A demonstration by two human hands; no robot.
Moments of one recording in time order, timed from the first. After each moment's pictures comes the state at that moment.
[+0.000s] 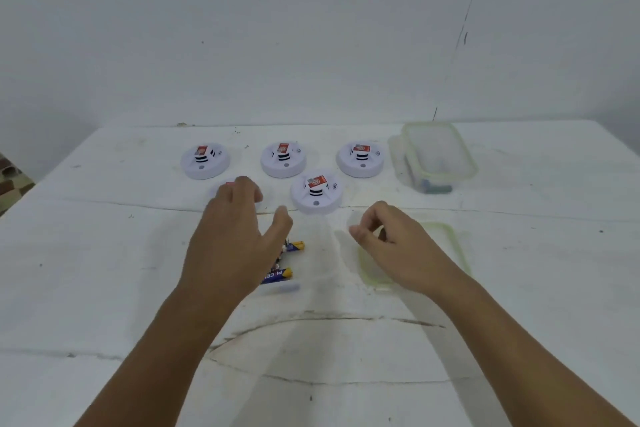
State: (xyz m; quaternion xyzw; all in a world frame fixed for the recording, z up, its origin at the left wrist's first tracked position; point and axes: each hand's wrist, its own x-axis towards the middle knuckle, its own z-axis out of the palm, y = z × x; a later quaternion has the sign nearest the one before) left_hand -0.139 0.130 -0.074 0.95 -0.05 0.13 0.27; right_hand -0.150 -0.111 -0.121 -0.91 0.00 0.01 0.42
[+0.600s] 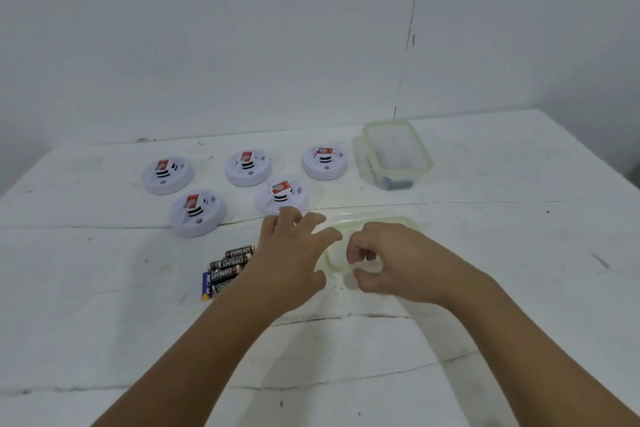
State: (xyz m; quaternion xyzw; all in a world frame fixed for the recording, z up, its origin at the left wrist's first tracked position) left_hand -0.126 0.051 -0.117 0.94 -0.35 0.01 0.04; right_hand -0.181 -0.157 -0.103 -0.96 -0.13 0.06 0.23
